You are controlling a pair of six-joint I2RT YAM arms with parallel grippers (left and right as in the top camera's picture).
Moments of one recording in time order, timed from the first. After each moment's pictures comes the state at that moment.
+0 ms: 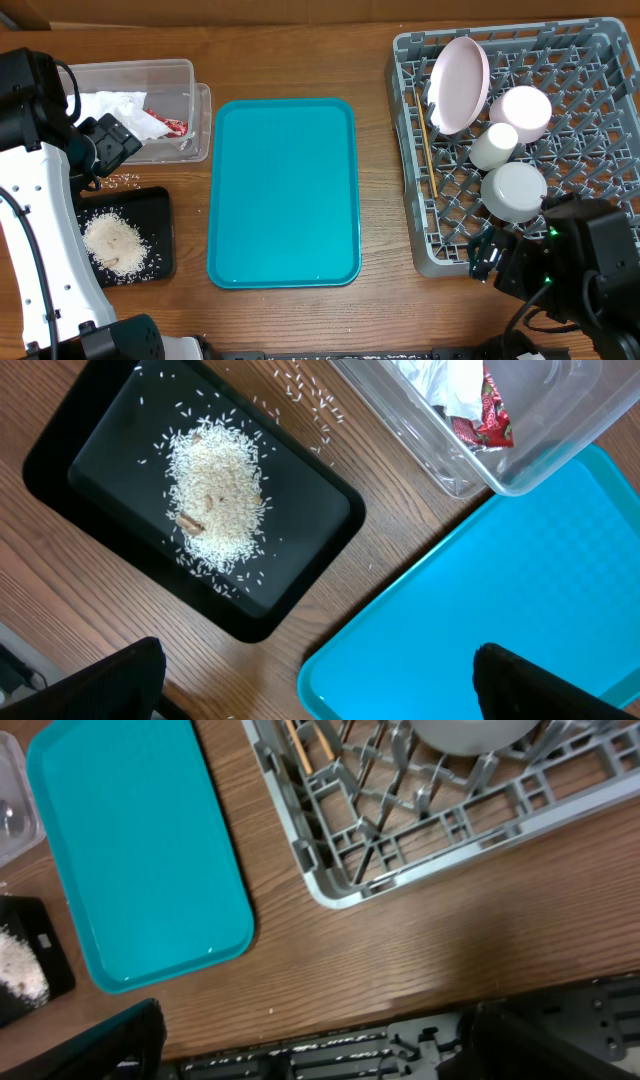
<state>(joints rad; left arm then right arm) 0.34 1.59 1.81 -1.53 -0.08 -0.51 0.33 0.90 1.42 -1.64 -0.03 0.70</state>
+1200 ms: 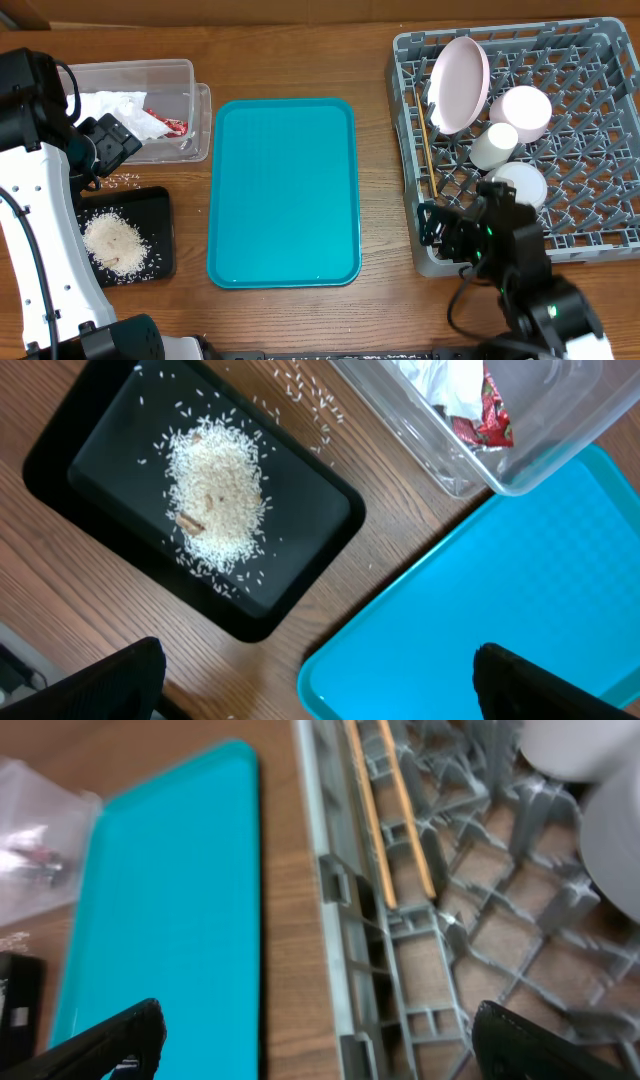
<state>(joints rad) 0.34 1.59 1.81 -1.53 -0.08 -0.51 0.33 0.67 0.59 -0.60 -0.05 0.56</state>
